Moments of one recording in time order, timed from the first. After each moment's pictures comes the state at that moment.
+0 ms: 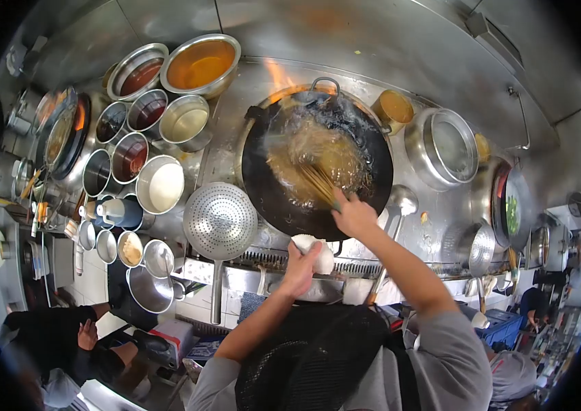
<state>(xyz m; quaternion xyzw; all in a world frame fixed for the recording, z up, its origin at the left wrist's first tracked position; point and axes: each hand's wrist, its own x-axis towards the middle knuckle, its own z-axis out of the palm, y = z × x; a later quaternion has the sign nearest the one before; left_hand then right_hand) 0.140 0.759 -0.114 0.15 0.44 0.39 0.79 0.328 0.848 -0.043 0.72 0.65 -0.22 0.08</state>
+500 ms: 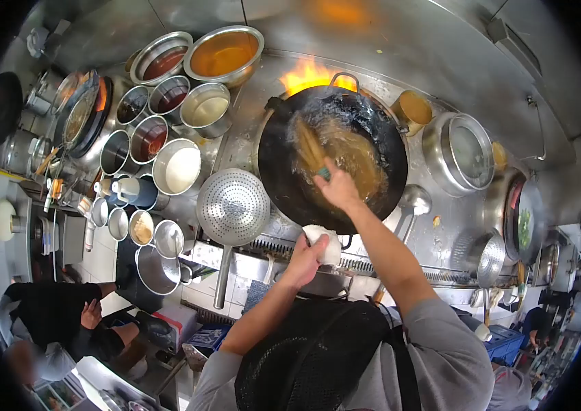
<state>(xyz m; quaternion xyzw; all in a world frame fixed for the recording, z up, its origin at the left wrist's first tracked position) 0.132 0.759 -0.128 0.14 0.39 0.39 0.82 0.288 0.915 -0.093 0.72 0.61 -0.28 -0.16</state>
